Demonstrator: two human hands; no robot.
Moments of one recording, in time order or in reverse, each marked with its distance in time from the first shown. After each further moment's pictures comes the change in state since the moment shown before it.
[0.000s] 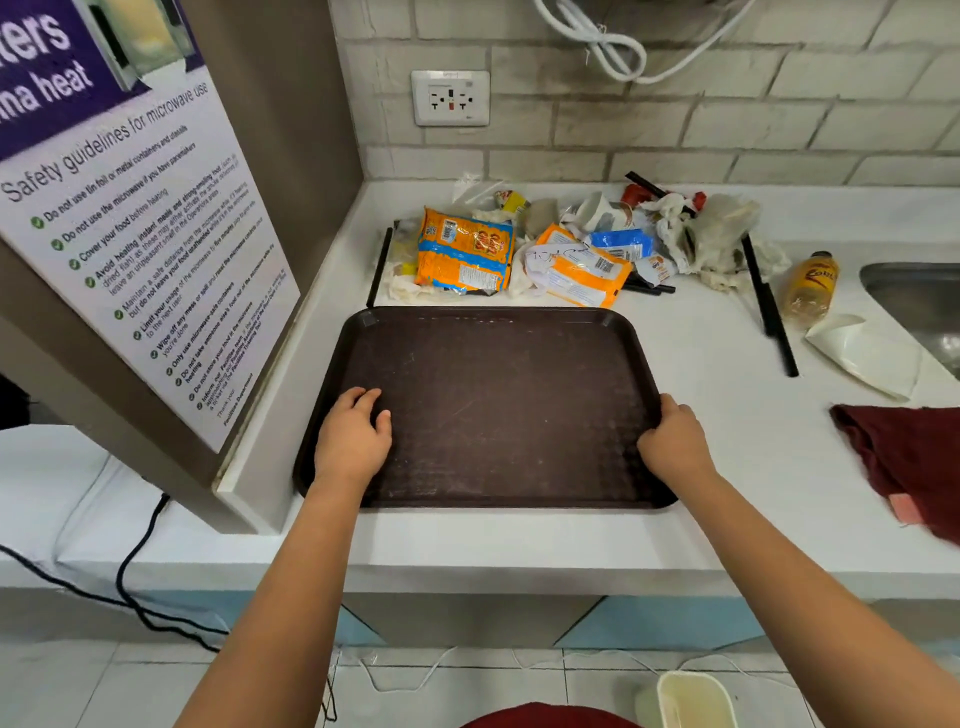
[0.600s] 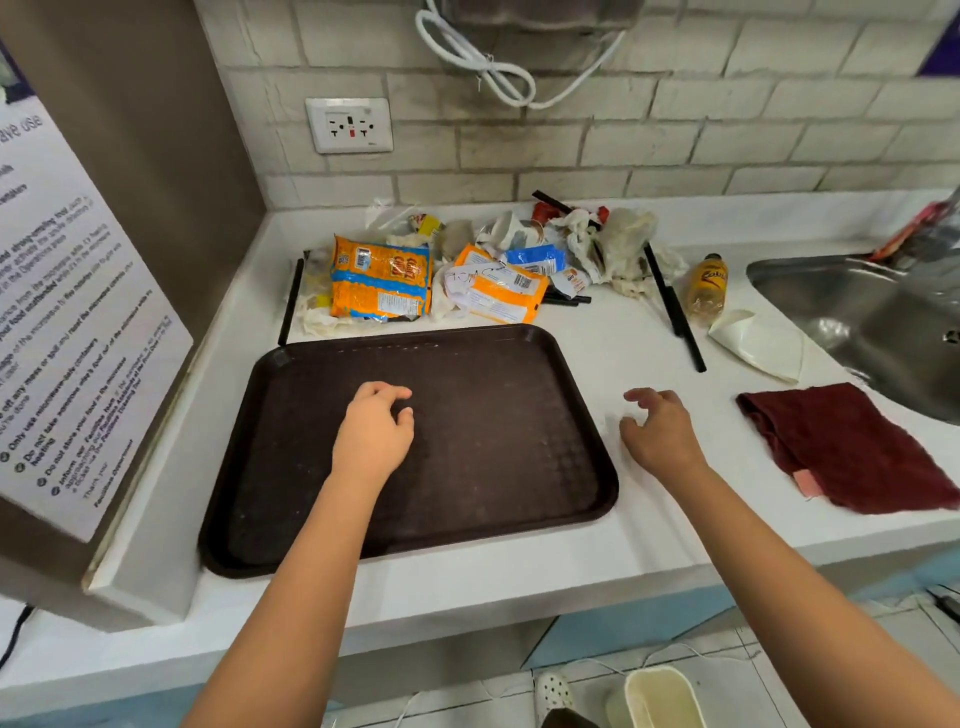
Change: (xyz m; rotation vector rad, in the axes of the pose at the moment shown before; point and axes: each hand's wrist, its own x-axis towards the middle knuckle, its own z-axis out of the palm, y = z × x) left_hand 0.010 0.102 0.020 -0.180 -0.063 0.223; right_hand 0.012 0.039 -0.042 0.084 0.156 -0.025
